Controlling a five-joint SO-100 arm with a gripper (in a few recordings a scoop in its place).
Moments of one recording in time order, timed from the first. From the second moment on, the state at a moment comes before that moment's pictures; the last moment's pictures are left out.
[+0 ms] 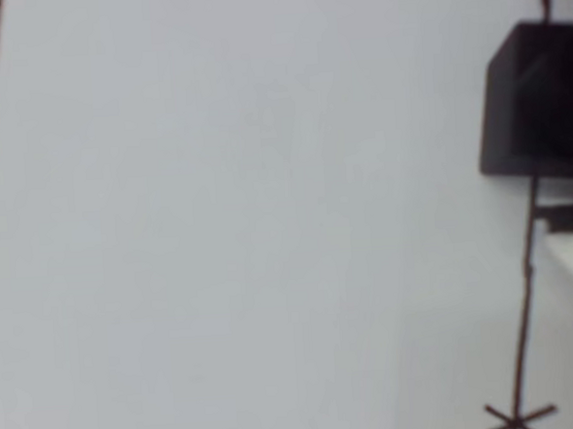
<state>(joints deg) 16.4 85.5 108.2 55.5 -25.6</state>
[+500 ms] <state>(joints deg) 16.4 85.5 108.2 53.6 -25.6</state>
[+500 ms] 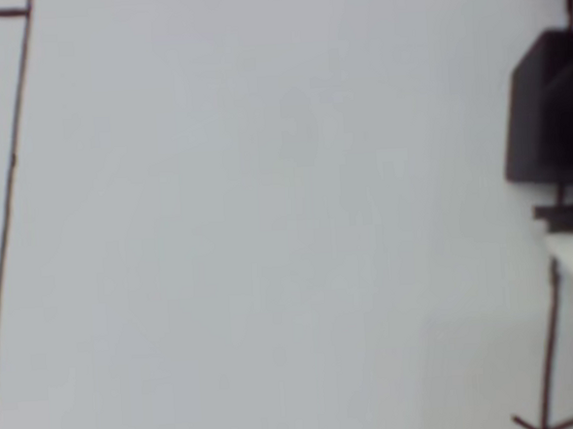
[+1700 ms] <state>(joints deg) 16.4 85.5 112.5 50.6 -26.7</state>
